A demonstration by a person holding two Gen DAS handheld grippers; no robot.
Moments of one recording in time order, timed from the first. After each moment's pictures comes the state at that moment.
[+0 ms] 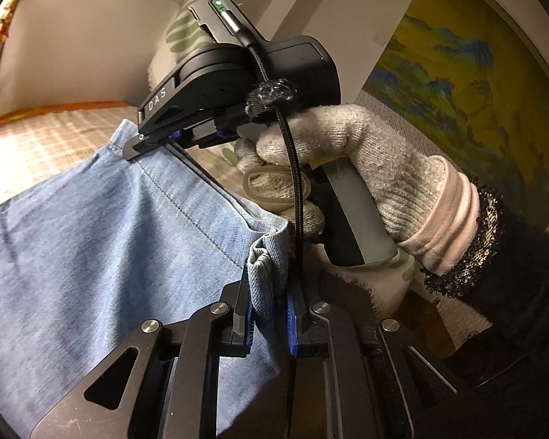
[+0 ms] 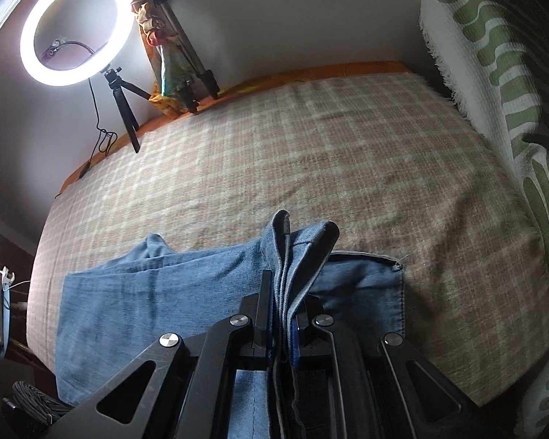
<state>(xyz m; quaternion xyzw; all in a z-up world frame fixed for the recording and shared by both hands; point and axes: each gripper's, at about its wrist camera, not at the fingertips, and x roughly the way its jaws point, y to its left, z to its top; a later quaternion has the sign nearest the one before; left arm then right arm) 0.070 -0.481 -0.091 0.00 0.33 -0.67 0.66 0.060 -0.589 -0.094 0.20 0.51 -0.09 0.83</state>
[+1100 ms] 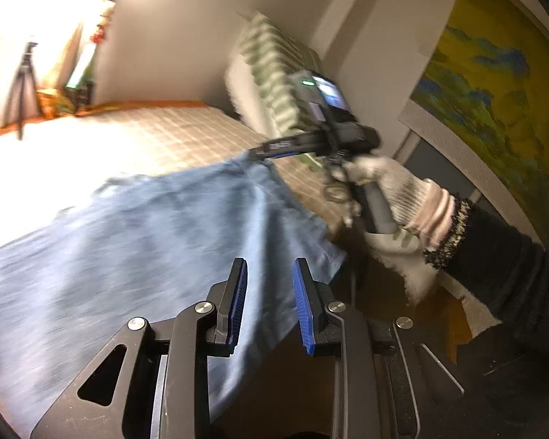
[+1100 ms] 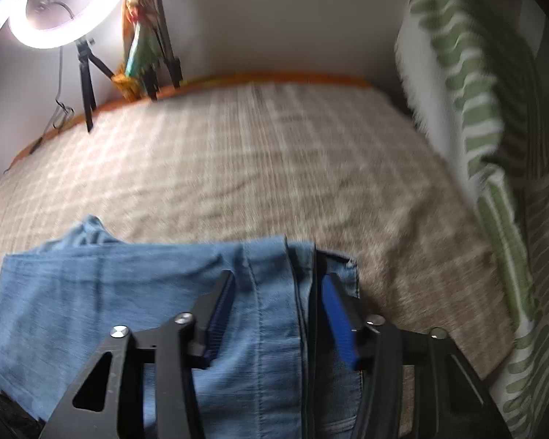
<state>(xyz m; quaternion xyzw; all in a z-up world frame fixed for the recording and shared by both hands) 0.085 -0.343 -0.045 0.01 0.35 -0.58 0.73 0.058 -0.567 -0.100 0.09 0.50 -0.18 0.84</state>
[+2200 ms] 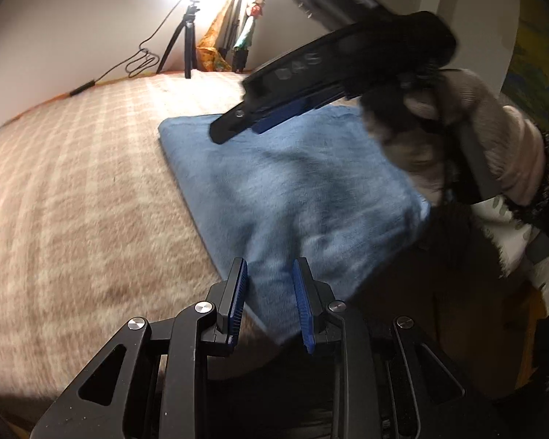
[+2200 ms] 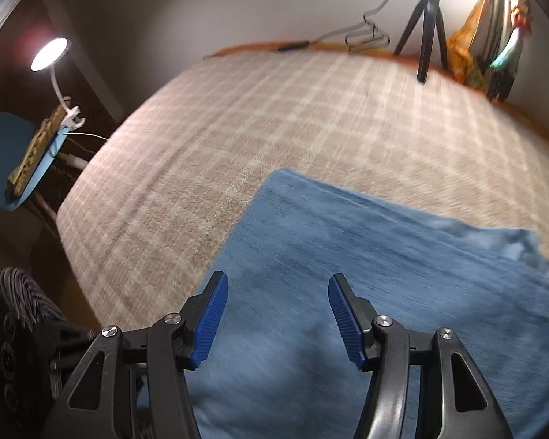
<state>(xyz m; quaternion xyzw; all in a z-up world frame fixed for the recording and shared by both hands) 0.086 -0.189 -0.141 0.04 0.38 -0.41 0.83 0.153 -0.219 -0.138 0.04 0.54 0.16 0.82</state>
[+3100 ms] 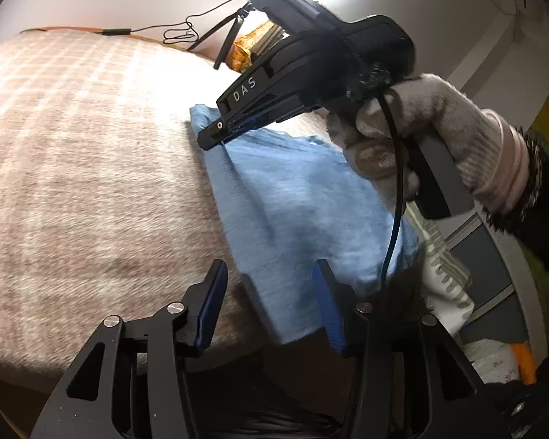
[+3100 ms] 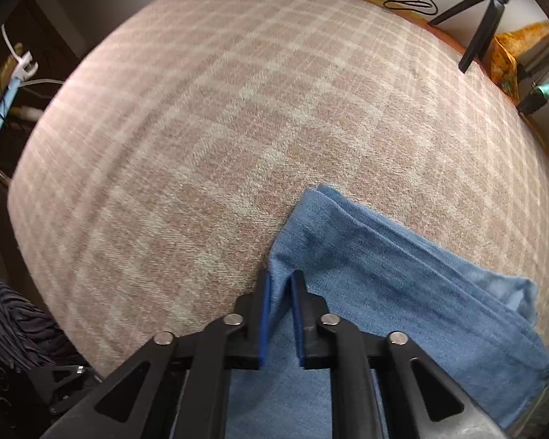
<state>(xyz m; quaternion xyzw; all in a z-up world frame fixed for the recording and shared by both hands) 0.115 -0.143 -0.146 -0.14 0.42 -0.42 0.79 0.211 -0.151 -0.161 -0.06 0.65 0.11 0.75</state>
